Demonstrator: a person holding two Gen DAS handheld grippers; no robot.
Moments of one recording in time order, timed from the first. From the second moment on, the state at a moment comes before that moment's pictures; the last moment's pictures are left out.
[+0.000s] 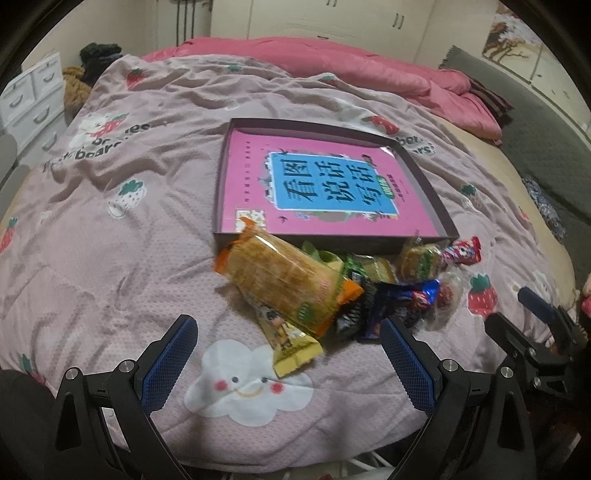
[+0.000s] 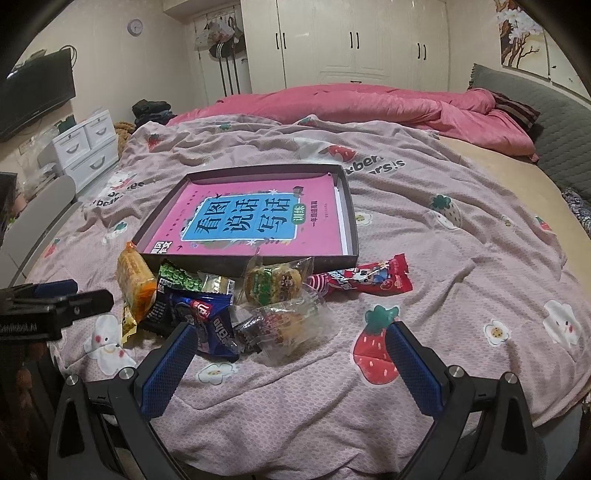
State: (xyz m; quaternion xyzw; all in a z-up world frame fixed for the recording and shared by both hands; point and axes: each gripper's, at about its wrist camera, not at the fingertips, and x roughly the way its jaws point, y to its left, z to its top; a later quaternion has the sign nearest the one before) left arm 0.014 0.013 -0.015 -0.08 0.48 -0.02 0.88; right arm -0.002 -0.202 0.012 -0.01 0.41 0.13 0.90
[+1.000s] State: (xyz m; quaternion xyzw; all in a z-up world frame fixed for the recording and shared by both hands) left arm 0.079 0.040 -0.057 -0.22 0.54 -0.01 0.81; right arm 0.037 -0.201 -0.028 -0.02 0.47 0.12 0.88
